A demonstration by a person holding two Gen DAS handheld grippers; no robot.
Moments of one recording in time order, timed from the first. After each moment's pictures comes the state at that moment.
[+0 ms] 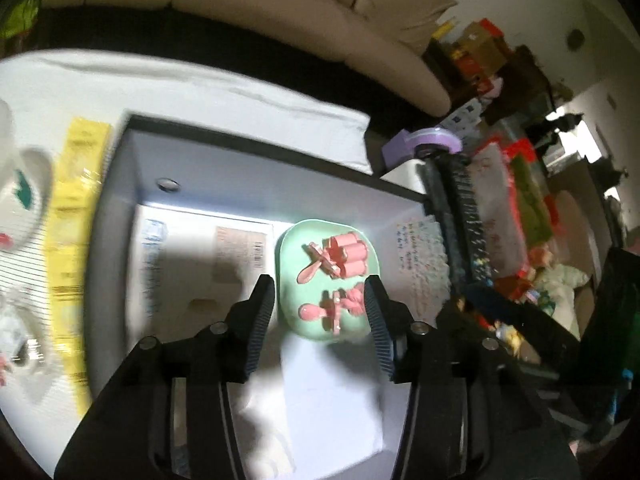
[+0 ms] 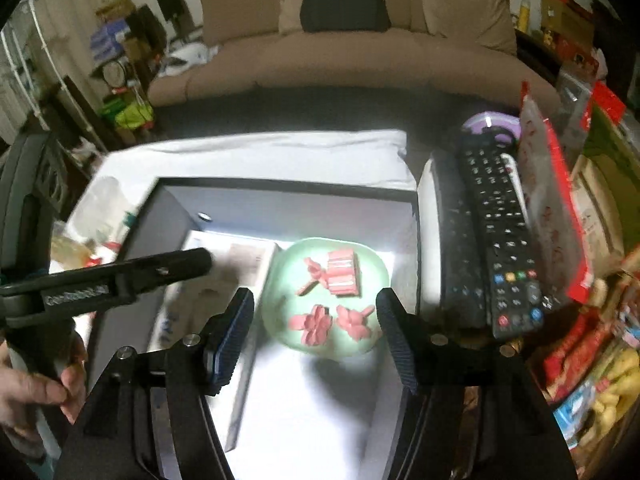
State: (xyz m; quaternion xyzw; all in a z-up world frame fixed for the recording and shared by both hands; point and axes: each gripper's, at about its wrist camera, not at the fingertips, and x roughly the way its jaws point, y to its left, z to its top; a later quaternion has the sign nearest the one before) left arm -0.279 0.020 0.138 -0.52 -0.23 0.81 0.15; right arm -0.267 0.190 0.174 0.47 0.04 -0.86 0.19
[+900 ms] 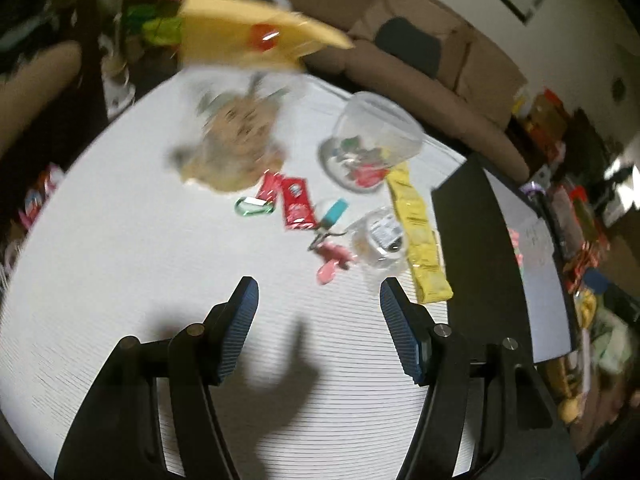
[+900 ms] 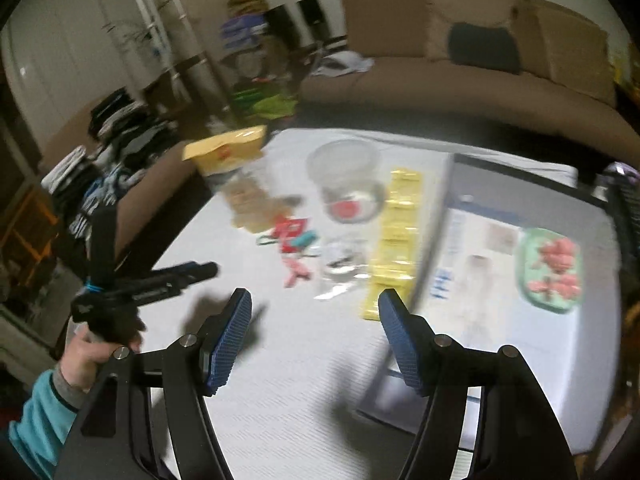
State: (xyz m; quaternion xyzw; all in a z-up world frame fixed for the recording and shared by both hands) left arm -0.045 -0.271 0.109 -0.44 -0.24 0.86 -0.03; right arm -0.078 -0.011 0.199 0.42 0.03 -0.83 0.38
